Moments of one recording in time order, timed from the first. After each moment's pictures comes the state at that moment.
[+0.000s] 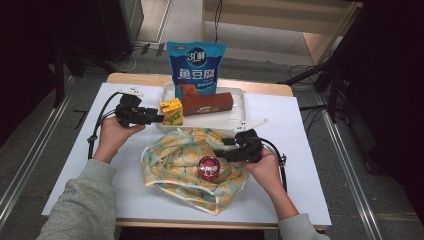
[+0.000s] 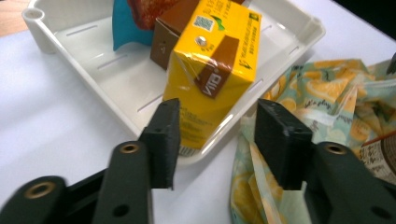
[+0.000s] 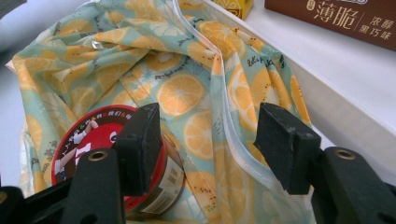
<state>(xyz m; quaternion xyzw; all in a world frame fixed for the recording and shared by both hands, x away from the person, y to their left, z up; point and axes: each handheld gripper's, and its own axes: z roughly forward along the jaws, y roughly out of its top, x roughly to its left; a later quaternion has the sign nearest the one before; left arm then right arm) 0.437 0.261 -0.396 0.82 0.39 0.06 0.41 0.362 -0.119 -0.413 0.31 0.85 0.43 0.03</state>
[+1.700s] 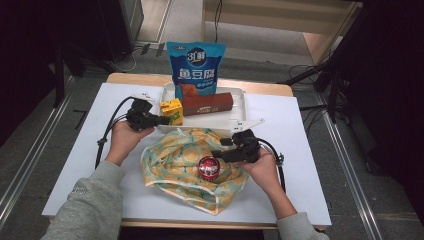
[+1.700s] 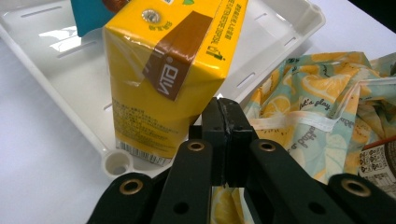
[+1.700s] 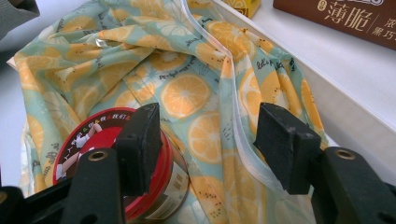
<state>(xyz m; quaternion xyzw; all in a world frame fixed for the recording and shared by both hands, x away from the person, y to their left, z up) 0.440 0.236 -0.414 0.82 0.39 0.04 0.41 0.363 -0.112 -0.415 0.30 0.86 0.42 0.03</state>
